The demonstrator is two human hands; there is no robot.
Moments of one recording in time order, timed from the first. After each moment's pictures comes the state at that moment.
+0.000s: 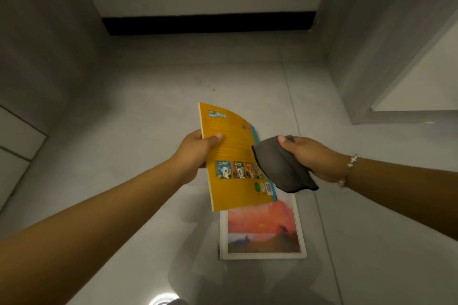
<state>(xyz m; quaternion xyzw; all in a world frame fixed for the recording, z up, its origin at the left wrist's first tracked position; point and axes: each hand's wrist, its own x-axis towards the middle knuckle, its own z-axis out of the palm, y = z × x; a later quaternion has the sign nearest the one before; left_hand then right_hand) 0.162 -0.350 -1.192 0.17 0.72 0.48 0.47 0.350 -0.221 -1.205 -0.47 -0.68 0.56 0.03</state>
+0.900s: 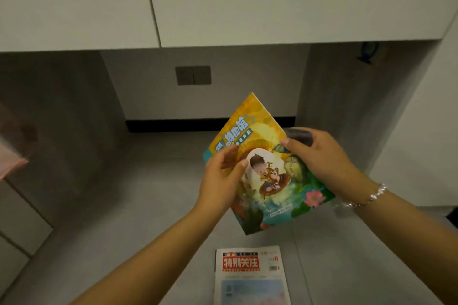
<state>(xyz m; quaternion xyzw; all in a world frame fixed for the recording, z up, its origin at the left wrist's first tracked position) 0.196 -0.296 -1.050 0.36 0.67 0.60 0.23 0.346 -0.195 -0.990 -0.30 -0.75 0.47 0.36</state>
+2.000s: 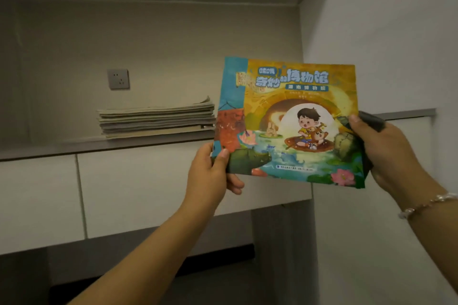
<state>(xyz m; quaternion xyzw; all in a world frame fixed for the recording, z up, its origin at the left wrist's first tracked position) 0.287 -0.190 -0.762 0.55 0.45 0.69 0.16 0.522 -0.094 -0.737 -0.26 -0.53 0.40 0.71</state>
